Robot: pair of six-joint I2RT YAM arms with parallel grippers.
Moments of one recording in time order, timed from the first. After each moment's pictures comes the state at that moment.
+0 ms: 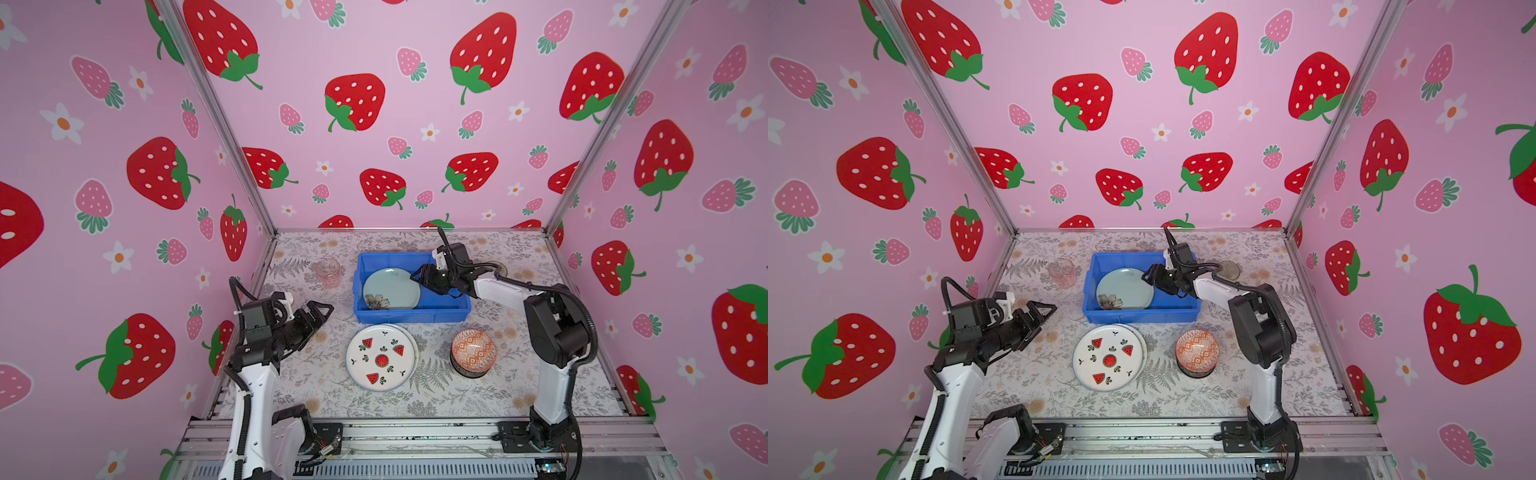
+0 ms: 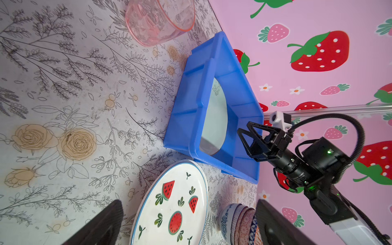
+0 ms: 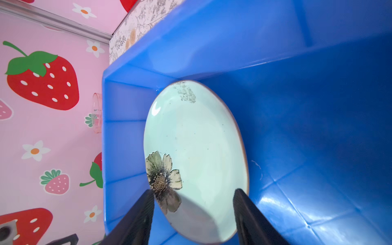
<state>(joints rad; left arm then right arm) 0.29 0.85 0.66 -0.63 0.68 -0.57 0.59 1.93 1.33 -0.12 -0.40 0.77</state>
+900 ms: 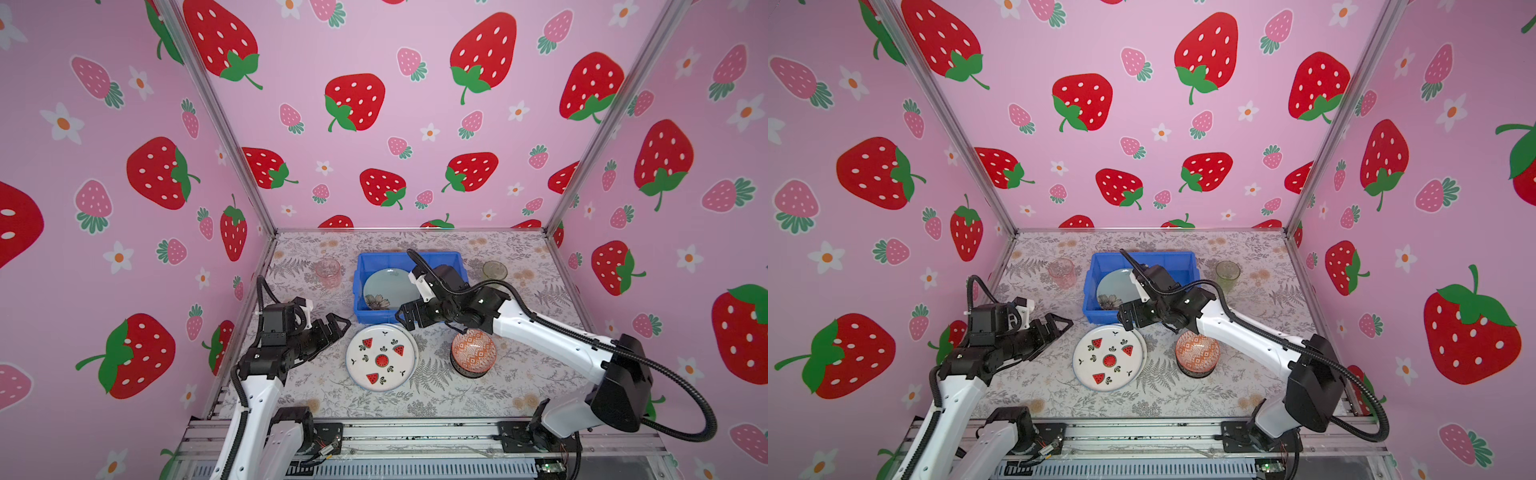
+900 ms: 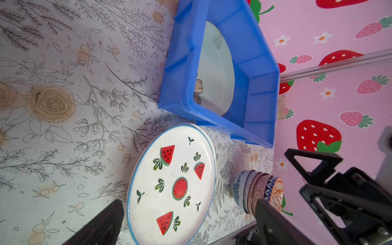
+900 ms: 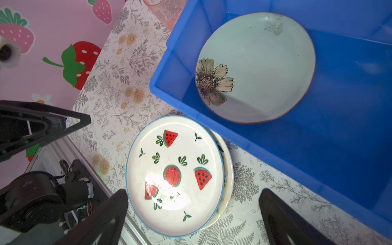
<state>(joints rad) 0.04 0.73 0.66 -0.76 0.56 -0.59 0.98 1.49 1.23 -0.56 -0.10 0.43</state>
